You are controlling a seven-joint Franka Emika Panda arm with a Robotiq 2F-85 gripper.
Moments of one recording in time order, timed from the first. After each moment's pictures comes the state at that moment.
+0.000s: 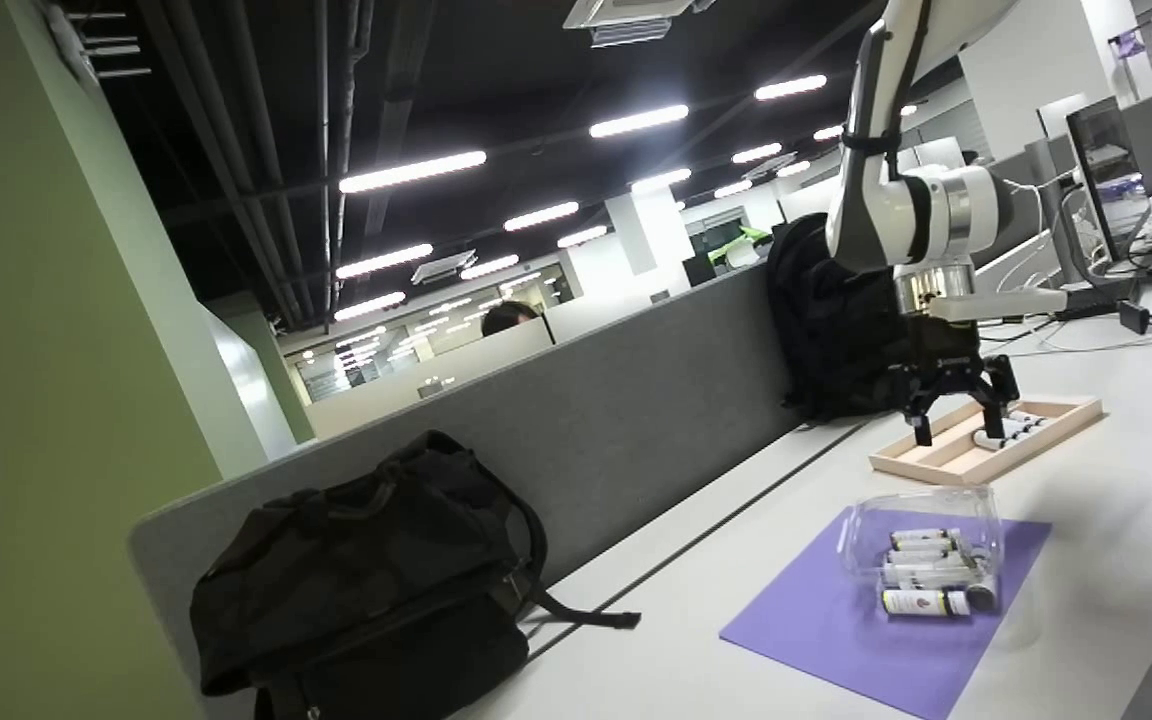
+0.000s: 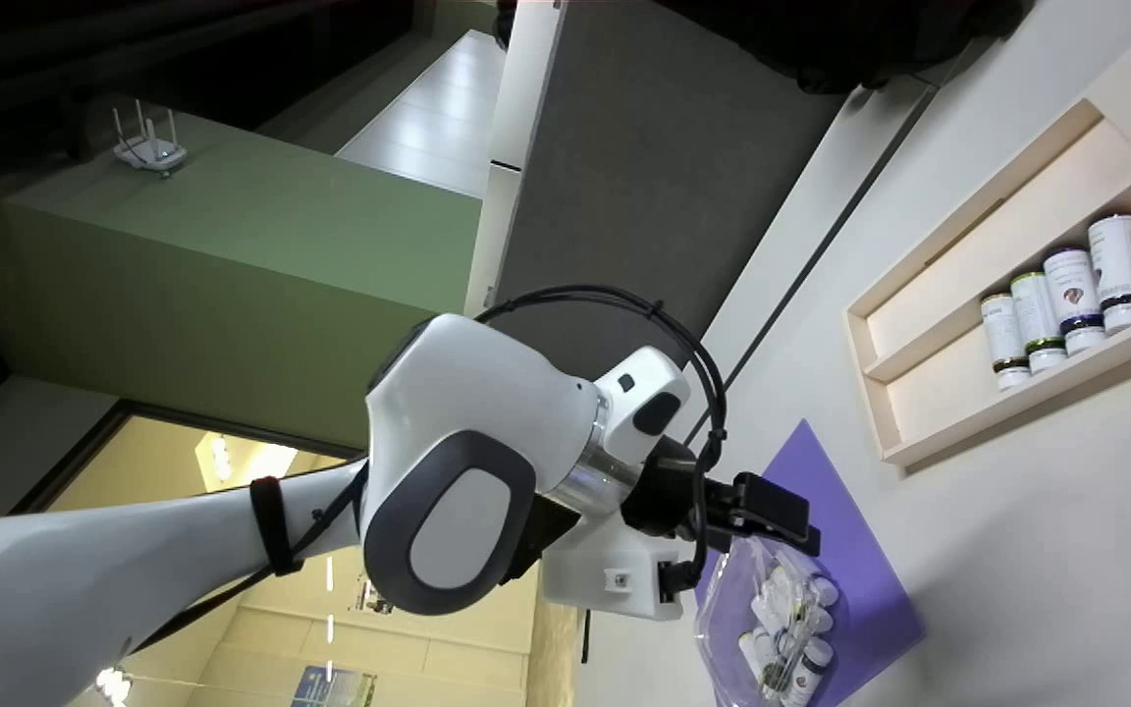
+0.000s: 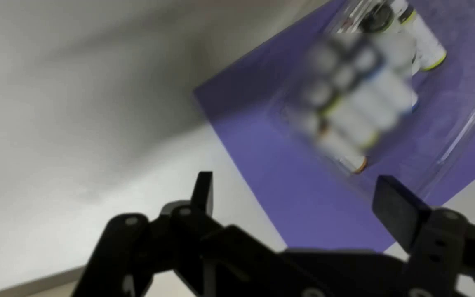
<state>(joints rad) -0.08 0.26 -0.12 -2.45 0.65 2.53 -0.35</state>
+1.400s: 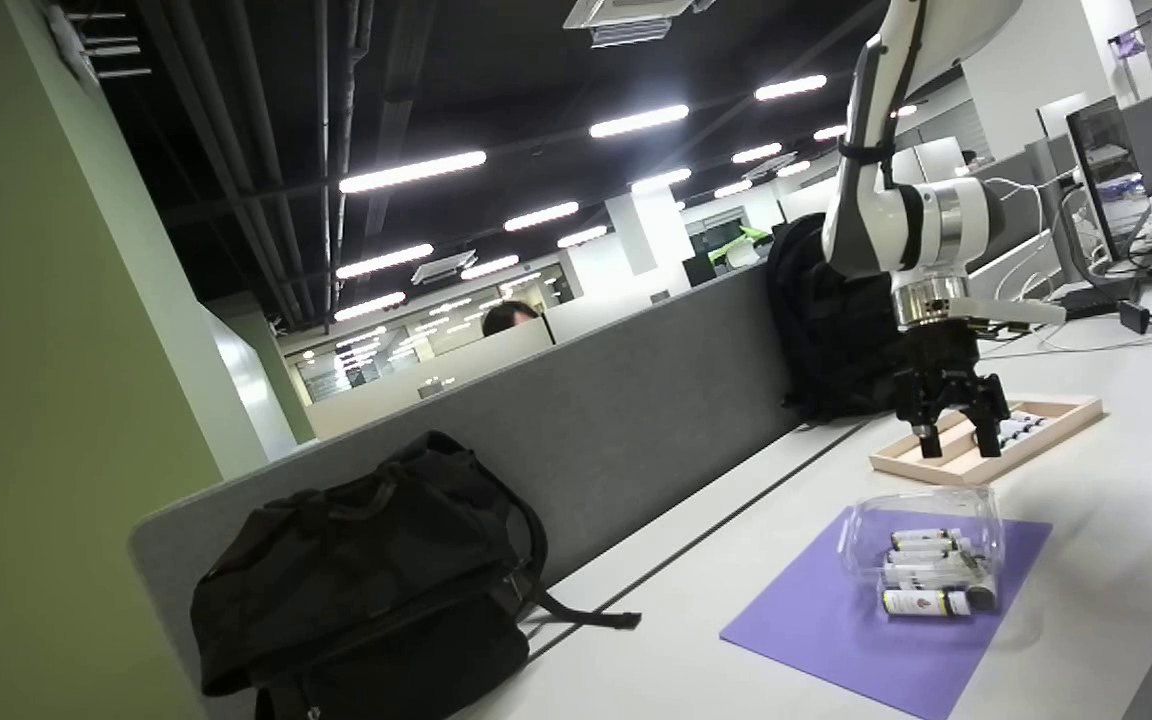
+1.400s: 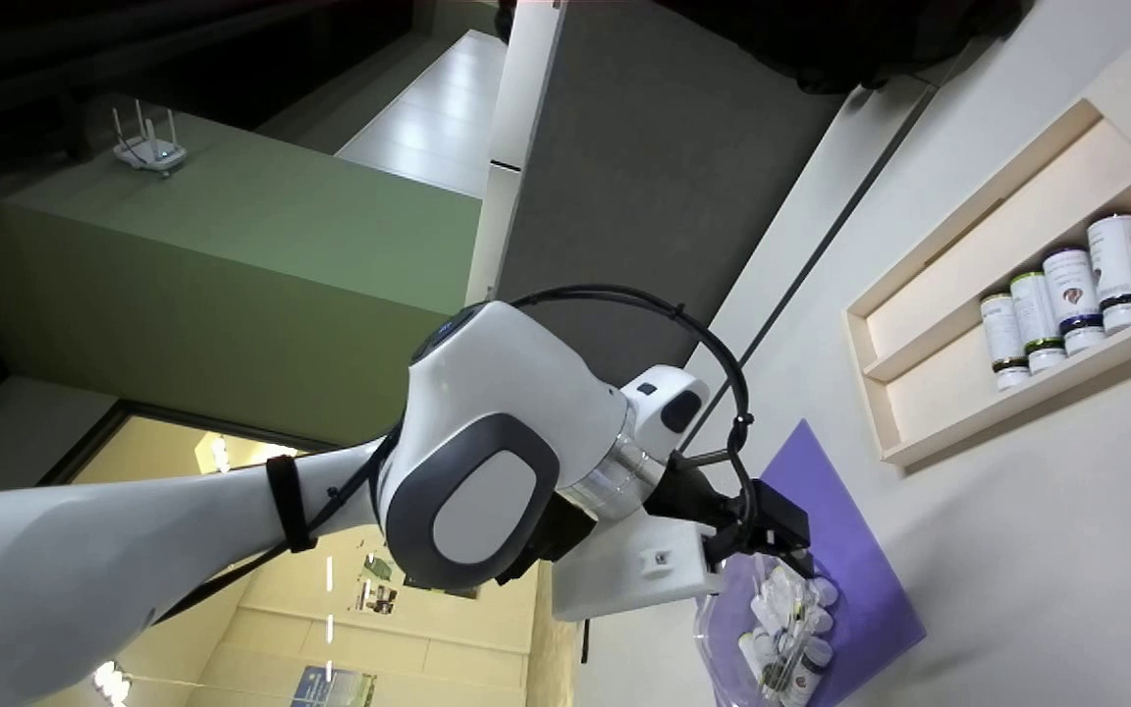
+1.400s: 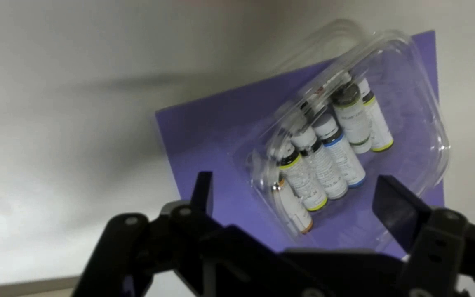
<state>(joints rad) -0.20 0.31 -0.01 -2.40 0.65 2.38 -0.63</state>
